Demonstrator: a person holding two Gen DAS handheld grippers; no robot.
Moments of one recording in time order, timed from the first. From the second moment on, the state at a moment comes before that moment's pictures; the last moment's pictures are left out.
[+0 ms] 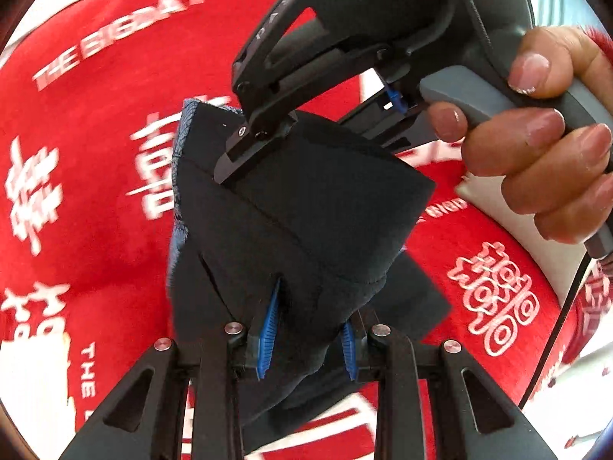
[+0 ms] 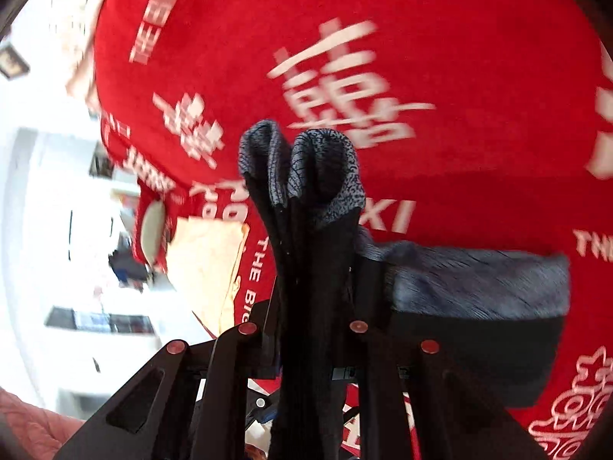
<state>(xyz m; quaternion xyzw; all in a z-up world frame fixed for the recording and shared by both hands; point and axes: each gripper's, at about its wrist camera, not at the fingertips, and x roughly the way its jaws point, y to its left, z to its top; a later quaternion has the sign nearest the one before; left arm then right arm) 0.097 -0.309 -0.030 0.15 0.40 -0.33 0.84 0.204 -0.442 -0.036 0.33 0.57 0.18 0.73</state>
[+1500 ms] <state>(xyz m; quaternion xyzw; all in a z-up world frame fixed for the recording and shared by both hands) 0.164 -0.255 -0.124 0.12 0.59 -0.15 0.79 0.072 -0.533 -0.117 0.24 0.60 -0.08 0.76</state>
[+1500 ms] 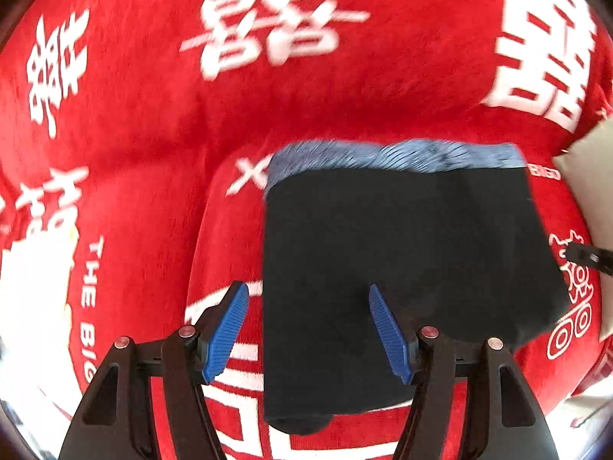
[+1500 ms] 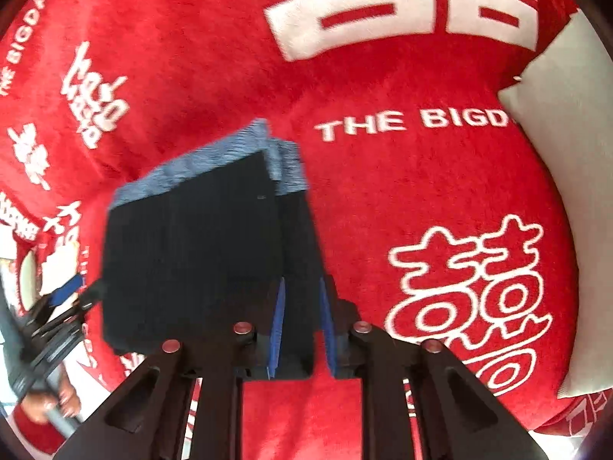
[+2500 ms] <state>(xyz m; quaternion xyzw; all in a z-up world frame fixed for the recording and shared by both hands) 0.159 -0.256 -0.161 0.15 0.59 -0.11 0.79 0.079 -0.566 -0.135 0.37 0.46 -0.06 0.80</state>
